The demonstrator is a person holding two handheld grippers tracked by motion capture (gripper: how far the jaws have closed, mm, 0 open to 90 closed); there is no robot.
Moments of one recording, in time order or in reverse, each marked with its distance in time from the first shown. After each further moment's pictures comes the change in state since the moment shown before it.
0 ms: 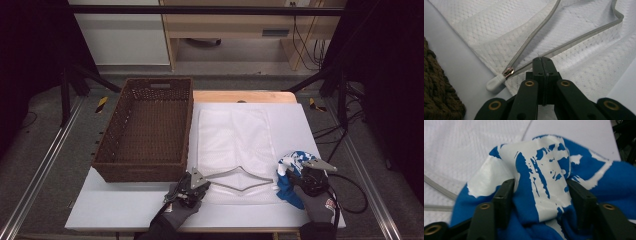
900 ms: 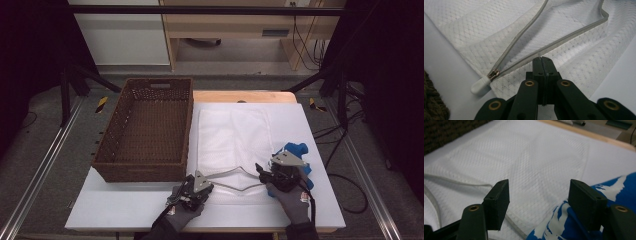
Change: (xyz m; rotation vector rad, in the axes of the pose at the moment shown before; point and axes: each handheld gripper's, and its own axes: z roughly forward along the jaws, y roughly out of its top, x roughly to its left) left arm -0.009 -0.001 0.001 0.005 -0.022 0.017; right arm 0.078 0.041 -0.007 -0.139 0.140 -0.170
